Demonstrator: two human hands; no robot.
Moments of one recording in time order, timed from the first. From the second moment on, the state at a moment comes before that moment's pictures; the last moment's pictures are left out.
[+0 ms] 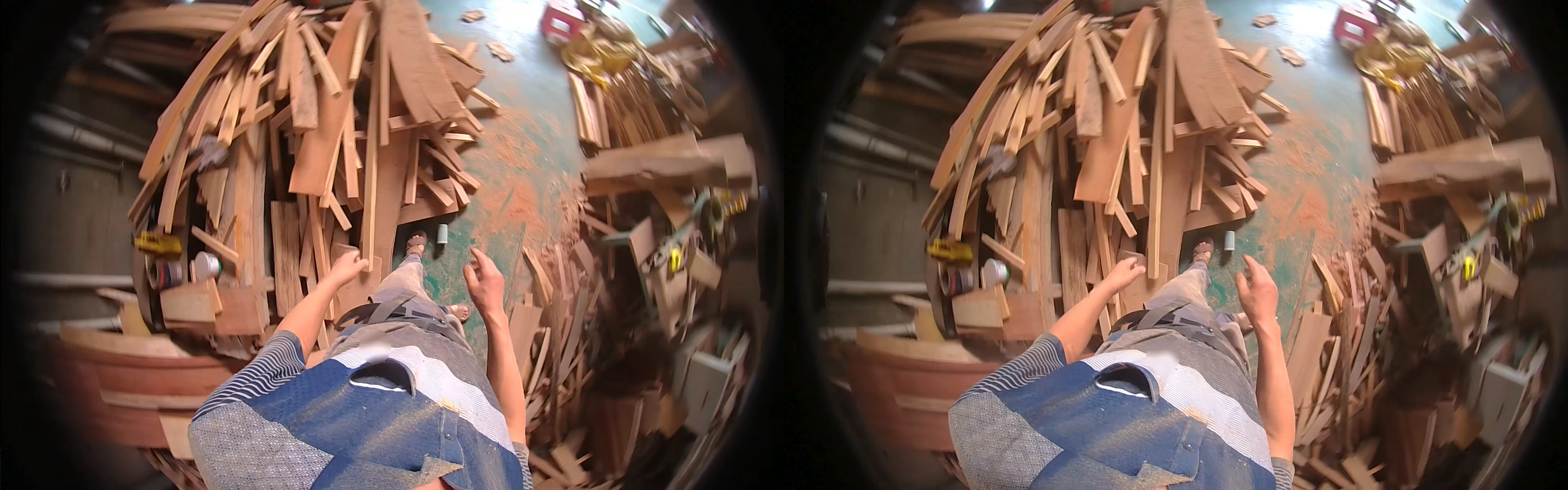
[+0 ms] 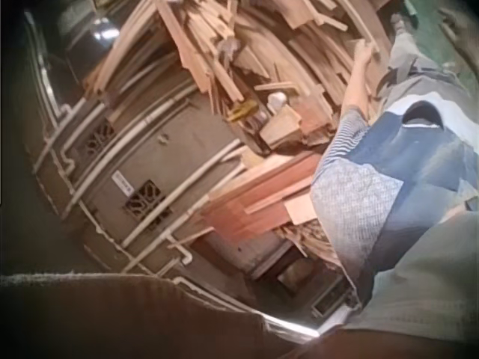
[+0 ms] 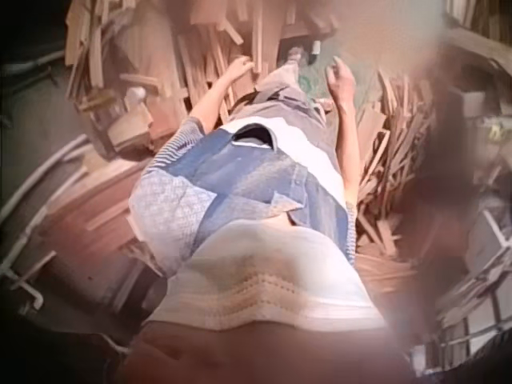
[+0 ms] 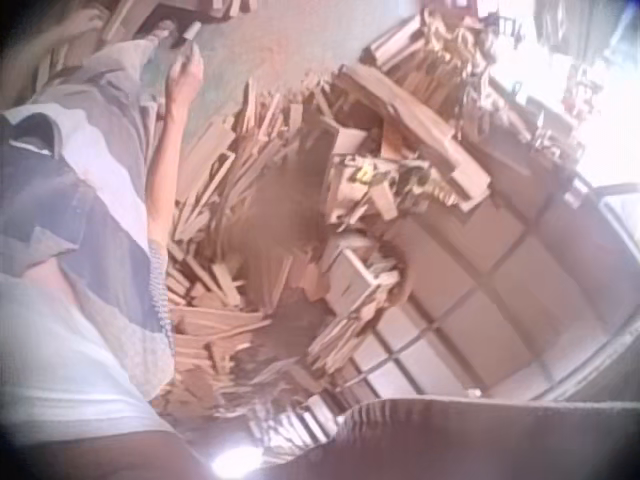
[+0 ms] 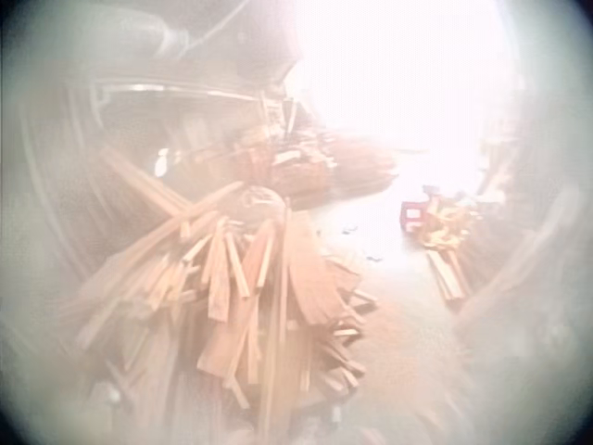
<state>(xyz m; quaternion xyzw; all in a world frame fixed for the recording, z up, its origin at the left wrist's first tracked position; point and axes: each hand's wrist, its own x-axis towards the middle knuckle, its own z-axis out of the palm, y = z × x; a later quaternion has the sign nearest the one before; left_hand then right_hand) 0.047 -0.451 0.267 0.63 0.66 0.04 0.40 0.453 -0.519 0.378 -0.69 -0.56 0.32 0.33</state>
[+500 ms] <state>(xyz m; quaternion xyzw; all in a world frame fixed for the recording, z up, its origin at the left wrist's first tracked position) -0.068 -0.473 0.181 0.40 0.74 -0.01 0.55 0.569 -0.783 0.232 -0.83 -0.32 0.44 -0.11</state>
